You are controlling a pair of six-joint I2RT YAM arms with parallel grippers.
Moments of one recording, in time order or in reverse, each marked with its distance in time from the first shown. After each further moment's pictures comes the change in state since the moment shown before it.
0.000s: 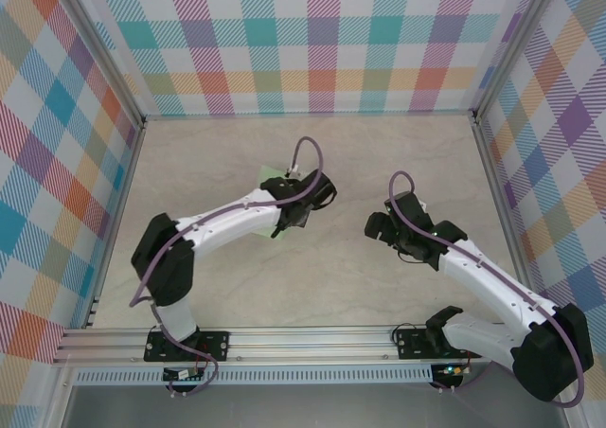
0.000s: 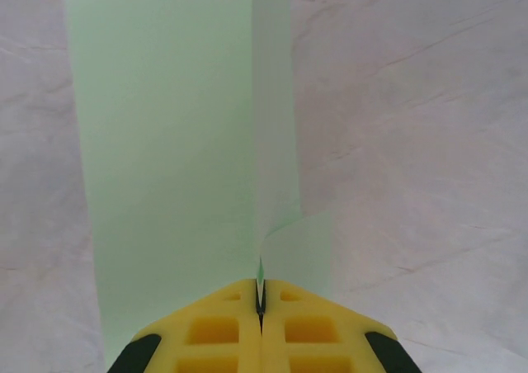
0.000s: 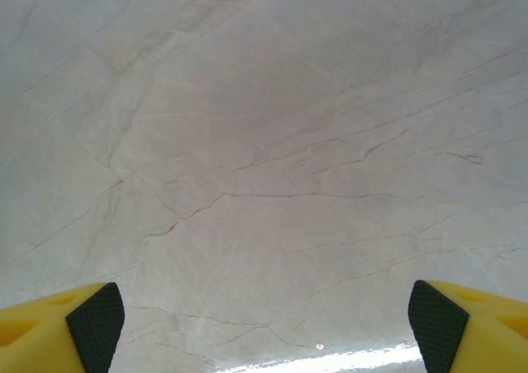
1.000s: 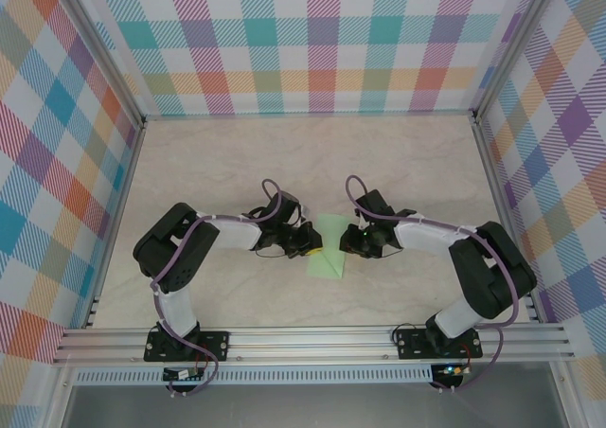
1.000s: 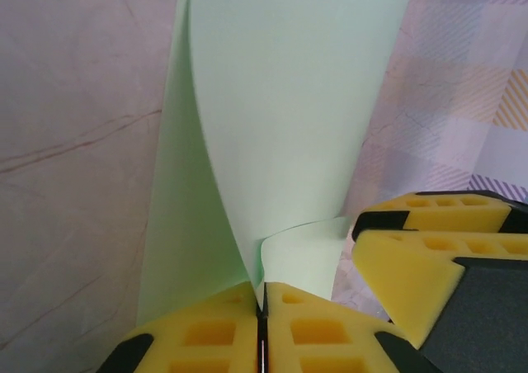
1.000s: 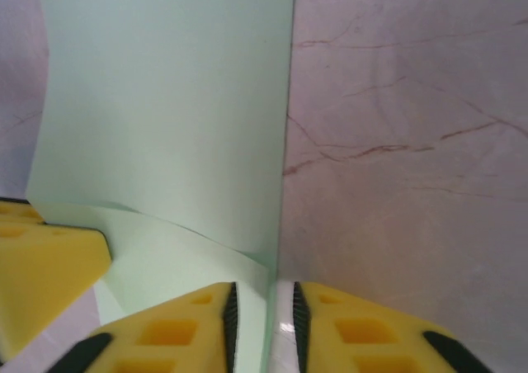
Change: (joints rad) left arm 0.198 0.034 -0.583 1.018 1.206 -0.502; right arm 0.013 0.491 0.011 0.323 -0.468 -0.101
